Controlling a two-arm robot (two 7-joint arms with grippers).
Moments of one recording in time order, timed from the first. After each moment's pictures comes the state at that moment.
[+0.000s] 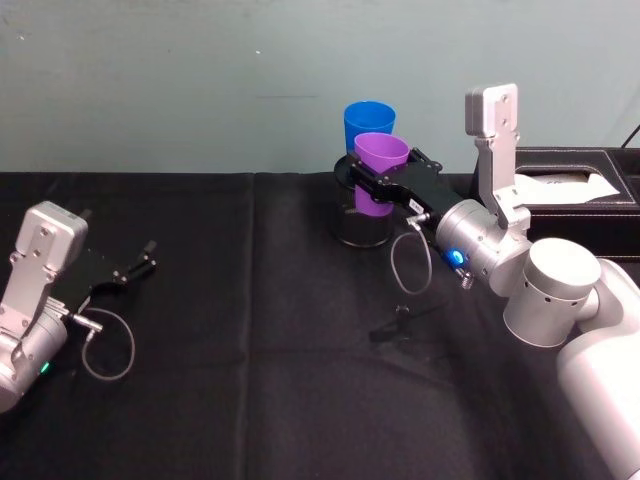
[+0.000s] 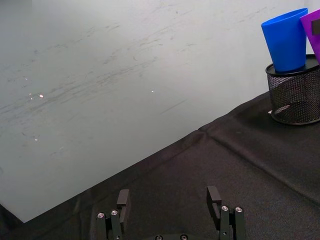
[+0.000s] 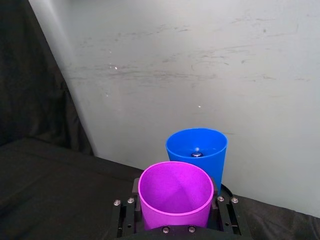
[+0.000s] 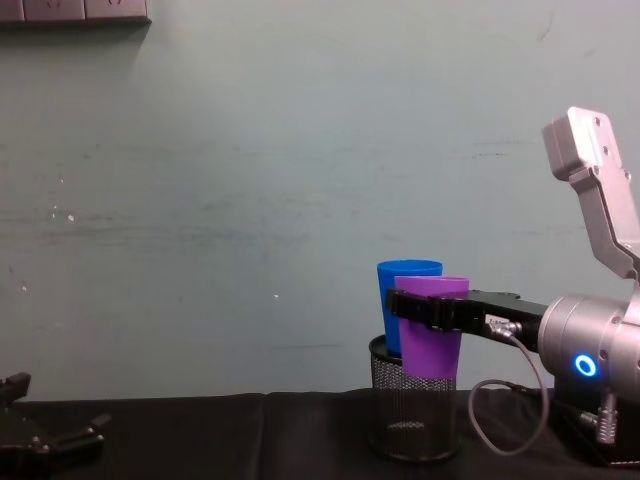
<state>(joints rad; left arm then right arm) -0.20 0.60 0.45 -1.41 -0.25 -0.12 0.03 0.49 0.15 -0.31 -1.15 0.34 0.06 0.30</state>
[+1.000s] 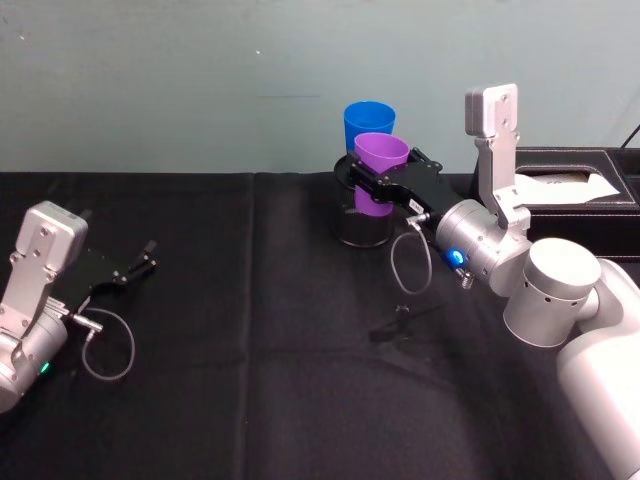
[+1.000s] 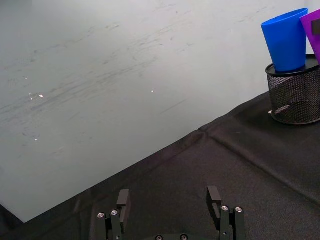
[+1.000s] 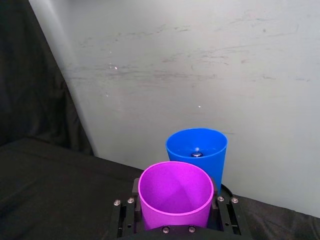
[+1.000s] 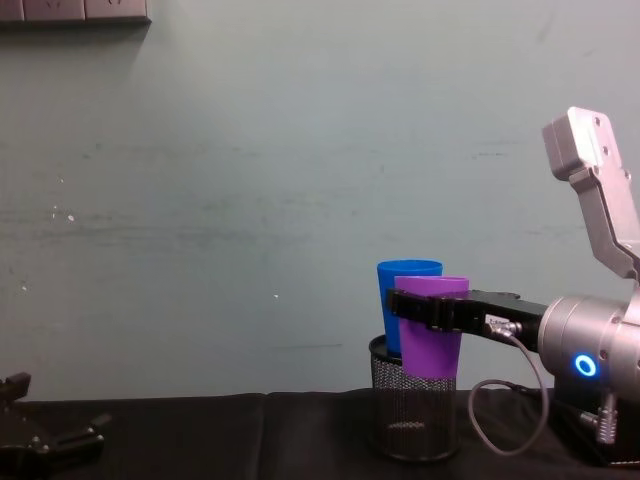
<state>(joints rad) -0.20 0.60 0.45 -1.41 -0.25 -0.12 0.03 0.49 0.14 -0.31 -1.15 0.34 0.06 0.30</state>
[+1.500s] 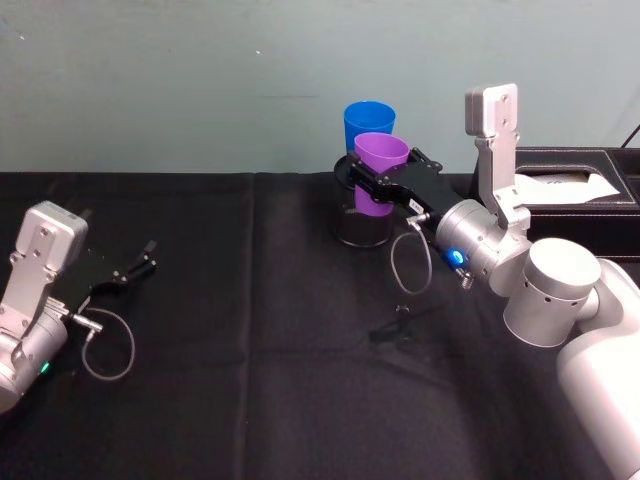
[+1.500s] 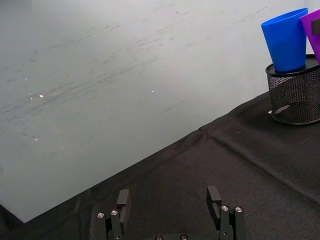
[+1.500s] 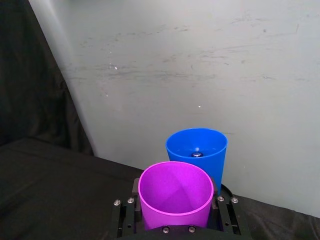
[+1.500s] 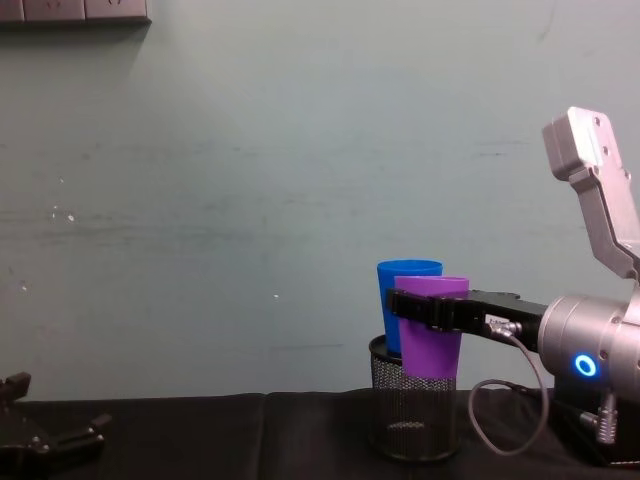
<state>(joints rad) -0.20 0.60 0.45 -1.41 -0.25 -0.12 0.03 0.49 0.14 -0.31 -1.15 0.34 0.06 0.30</state>
